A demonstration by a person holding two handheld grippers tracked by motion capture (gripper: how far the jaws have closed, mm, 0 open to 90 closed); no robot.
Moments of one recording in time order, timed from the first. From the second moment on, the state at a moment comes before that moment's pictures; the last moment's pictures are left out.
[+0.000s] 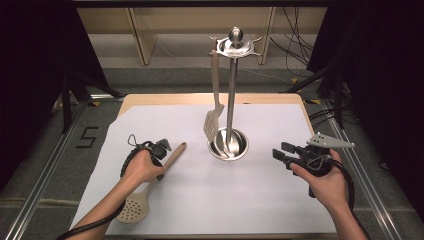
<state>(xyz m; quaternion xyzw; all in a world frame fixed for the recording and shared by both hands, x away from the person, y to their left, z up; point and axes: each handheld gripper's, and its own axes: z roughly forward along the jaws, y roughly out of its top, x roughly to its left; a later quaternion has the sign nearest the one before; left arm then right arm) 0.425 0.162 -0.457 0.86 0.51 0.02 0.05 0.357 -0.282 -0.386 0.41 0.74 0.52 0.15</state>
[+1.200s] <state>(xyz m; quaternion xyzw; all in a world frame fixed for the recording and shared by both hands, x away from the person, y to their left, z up) 0.355 0.176 -0.407 0.81 0.40 0.21 0.38 0.356 -0.284 -0.386 0.41 0.73 0.52 0.15</state>
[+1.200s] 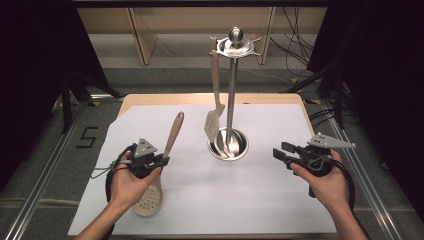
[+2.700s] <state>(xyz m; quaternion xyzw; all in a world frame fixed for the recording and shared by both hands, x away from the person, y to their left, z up) 0.332 0.075 -0.343 0.78 0.30 0.20 0.51 0.329 -0.210 -0.319 0.31 0.71 0.62 0.15</state>
